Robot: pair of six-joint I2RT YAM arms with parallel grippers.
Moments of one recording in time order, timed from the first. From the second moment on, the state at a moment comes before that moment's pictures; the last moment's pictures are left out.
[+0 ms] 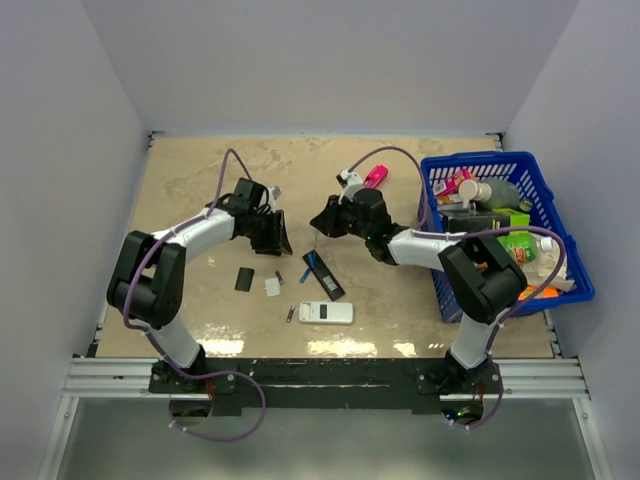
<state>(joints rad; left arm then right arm) -0.35 1.70 1.06 -0.43 0.35 -0.43 0.60 1.79 0.95 0.49 -0.22 0.47</state>
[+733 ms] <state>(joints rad) -0.35 1.70 1.06 -0.43 0.33 -0.44 0.65 1.79 0.97 0.51 -0.20 0.50</state>
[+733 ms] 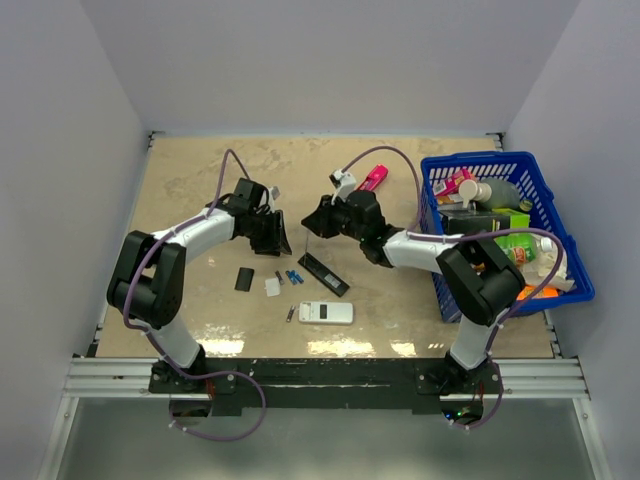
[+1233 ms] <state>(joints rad) -0.35 1.49 1.02 -0.45 0.26 -0.44 0.66 1.65 1.08 0.11 -0.23 0.44</state>
